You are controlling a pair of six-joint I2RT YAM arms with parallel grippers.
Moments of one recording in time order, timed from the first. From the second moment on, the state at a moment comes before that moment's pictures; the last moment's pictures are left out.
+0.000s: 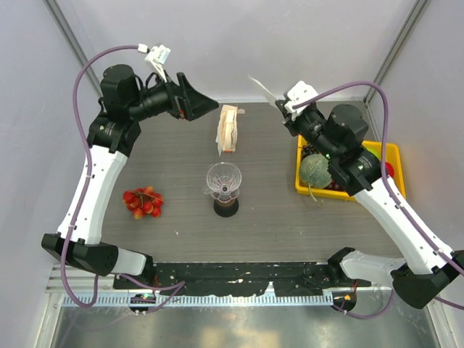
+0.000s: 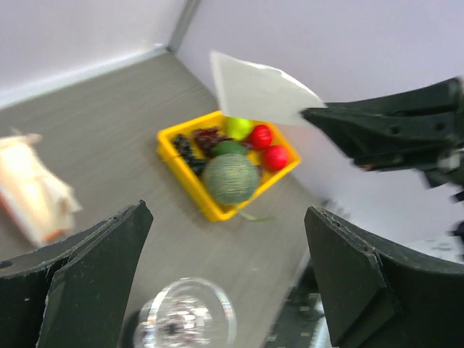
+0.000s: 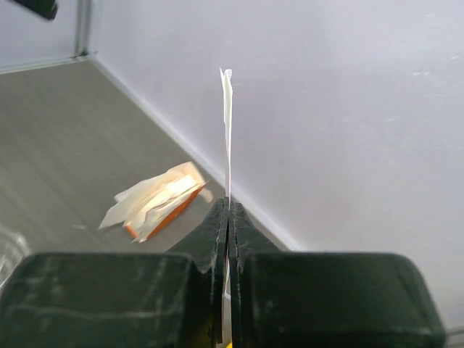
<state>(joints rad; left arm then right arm) -0.26 1.39 1.73 -0.44 0.74 -0.36 0.53 1.13 1.35 -0.18 -0.15 -0.42</state>
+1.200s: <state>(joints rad) -0.48 1.53 1.78 -0.25 0.59 -0.94 0.99 1.21 1.28 -0.01 0.37 -0.84</state>
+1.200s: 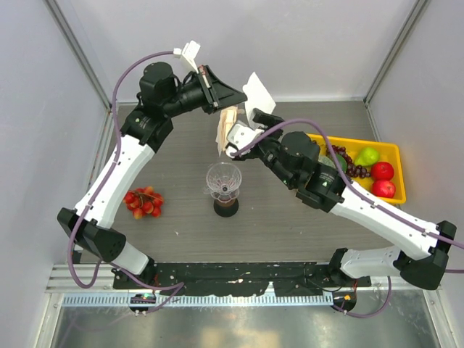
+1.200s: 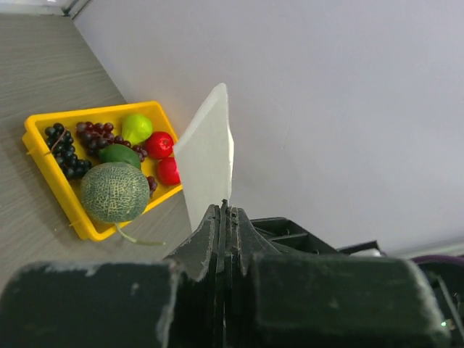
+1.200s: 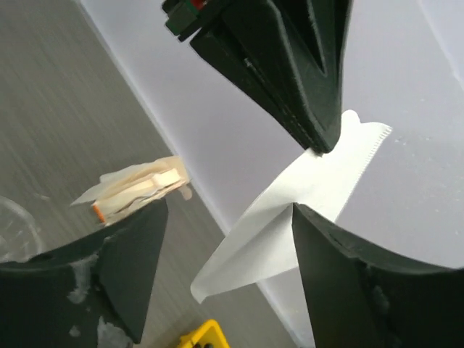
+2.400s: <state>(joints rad) -0.52 1.31 1.59 -0.25 1.13 -0.21 0.53 1.20 1.68 -0.78 -0.84 -0.35</state>
